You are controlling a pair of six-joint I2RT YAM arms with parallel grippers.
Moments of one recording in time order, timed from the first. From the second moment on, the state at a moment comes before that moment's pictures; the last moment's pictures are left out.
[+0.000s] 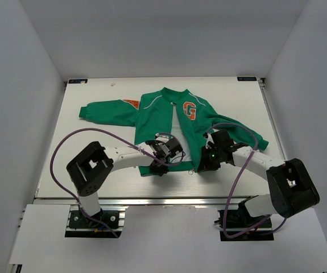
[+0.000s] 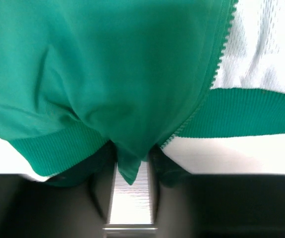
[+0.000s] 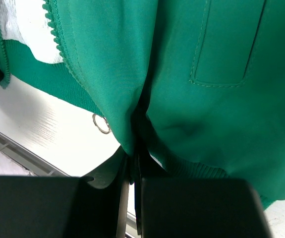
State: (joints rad) left arm -0.98 1.78 1.11 -0.66 -0.30 -0.87; right arm 0.44 1.38 0.62 -0.35 -0.36 0.33
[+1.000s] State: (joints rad) left arm -0.98 1.38 0.97 -0.41 -0.19 -0.71; right arm 0.44 1.24 0.63 -0.10 -0.66 0.32
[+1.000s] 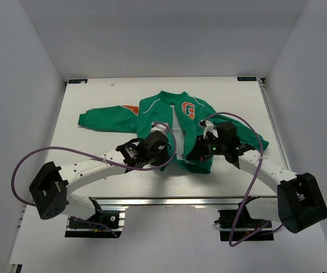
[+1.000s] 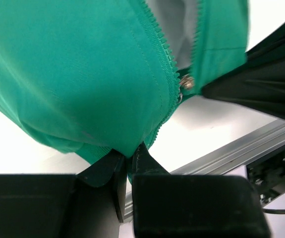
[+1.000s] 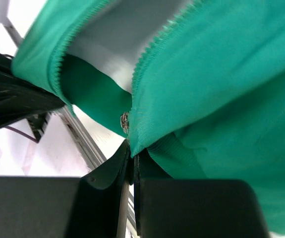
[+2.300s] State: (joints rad) left arm -0.96 1.57 0.85 -0.47 0.08 -0.71; right arm 0.44 1.40 0.59 -0.13 -0.51 0.31
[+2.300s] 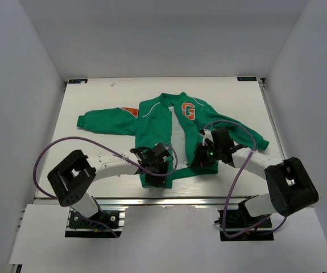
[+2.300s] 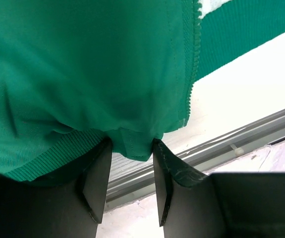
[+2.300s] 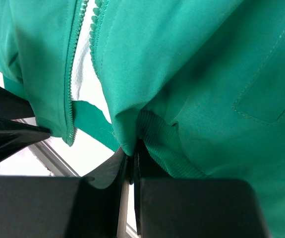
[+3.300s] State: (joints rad) left arm -1.00 1.67 1.06 -0.68 -0.03 -0.87; right arm 0.44 1.38 0.57 -0.14 -0.49 0.31
